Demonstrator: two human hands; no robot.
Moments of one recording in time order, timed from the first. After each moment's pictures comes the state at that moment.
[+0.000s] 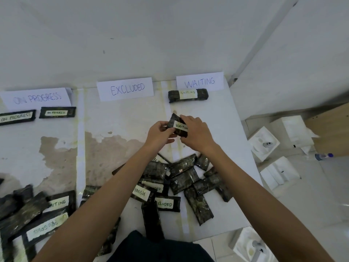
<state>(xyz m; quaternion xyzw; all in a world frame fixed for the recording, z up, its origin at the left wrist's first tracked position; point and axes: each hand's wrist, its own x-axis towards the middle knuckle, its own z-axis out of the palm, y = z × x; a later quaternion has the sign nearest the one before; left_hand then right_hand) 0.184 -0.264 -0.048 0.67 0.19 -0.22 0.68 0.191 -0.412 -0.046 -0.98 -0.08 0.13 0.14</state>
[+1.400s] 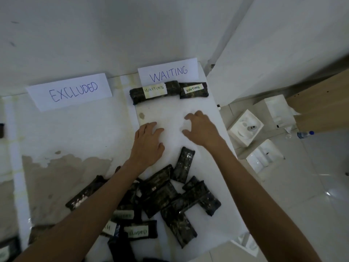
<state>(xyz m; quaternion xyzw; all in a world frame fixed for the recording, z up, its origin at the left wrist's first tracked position) 0.211 -0.324 -0.130 0.94 -0.17 -0.14 0.25 0.229 -0.515 -0.080 -0.96 0.05 0.23 0.16</state>
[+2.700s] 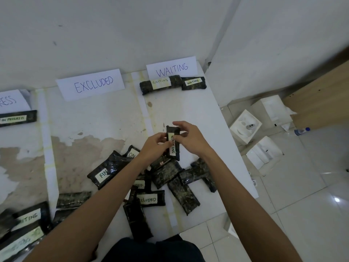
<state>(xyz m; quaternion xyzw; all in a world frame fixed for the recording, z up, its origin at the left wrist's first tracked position) 0.144 -0.306 -0.086 0.75 0.05 -0.32 0.58 0.137 -0.461 -0.062 -0.81 0.13 0.17 0.55</state>
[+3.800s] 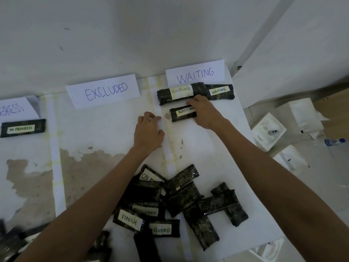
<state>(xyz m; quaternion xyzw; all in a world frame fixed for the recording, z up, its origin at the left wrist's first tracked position) 0.256 -0.268 -0.132 0.96 -0.05 -0.12 0.25 0.302 -0.483 -0.122 -0.97 -0.10 0.15 0.17</state>
